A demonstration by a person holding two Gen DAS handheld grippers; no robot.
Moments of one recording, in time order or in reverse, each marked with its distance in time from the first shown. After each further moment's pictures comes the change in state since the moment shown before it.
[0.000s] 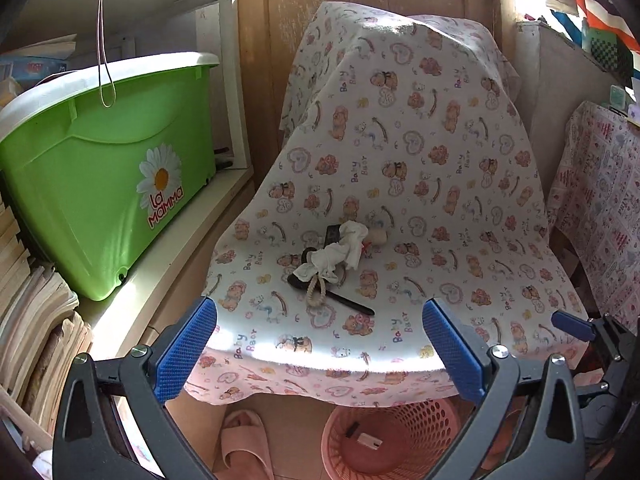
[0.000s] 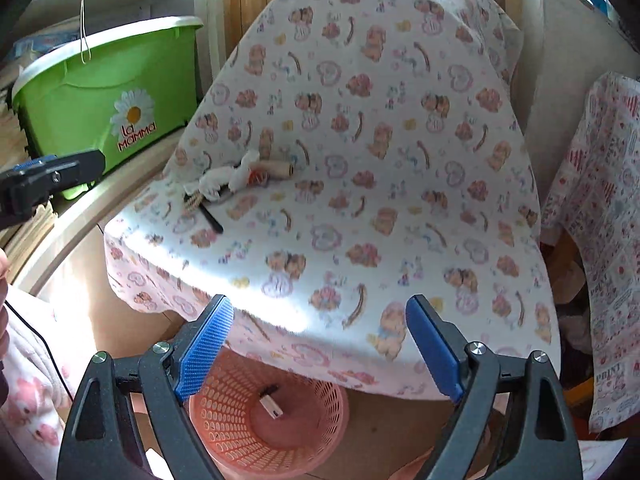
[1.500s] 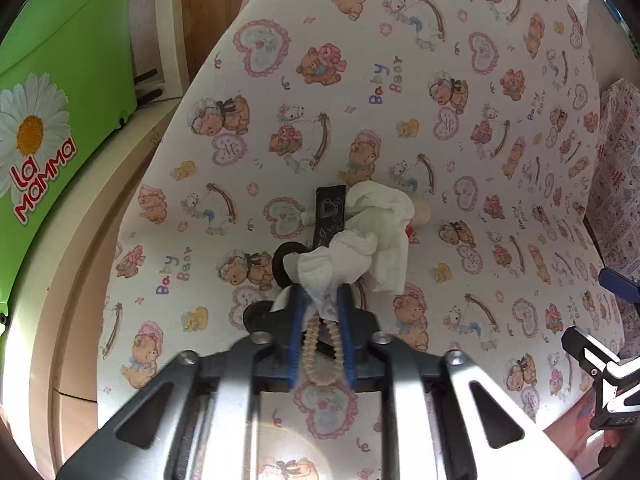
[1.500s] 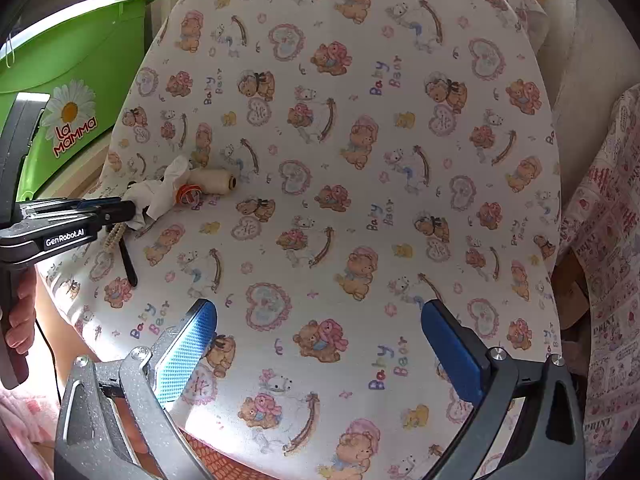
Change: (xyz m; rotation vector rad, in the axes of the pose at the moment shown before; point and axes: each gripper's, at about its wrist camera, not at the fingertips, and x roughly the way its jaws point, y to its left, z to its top) left arm 0.187 0.008 0.012 0.022 0.249 -0.142; right arm 0.104 -0.024 0.045 0.006 0.115 -0.080
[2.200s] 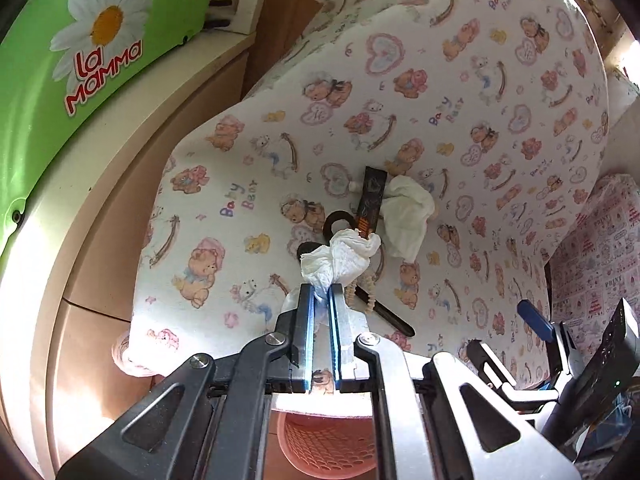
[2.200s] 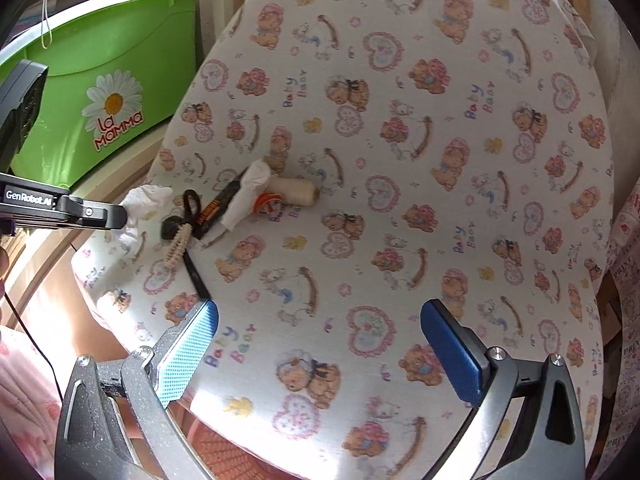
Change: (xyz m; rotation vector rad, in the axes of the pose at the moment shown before) left arm -0.046 0.065 -0.010 -0.302 0.157 -0.133; right arm 0.006 0.062 0.011 -0.063 -0.042 0.142
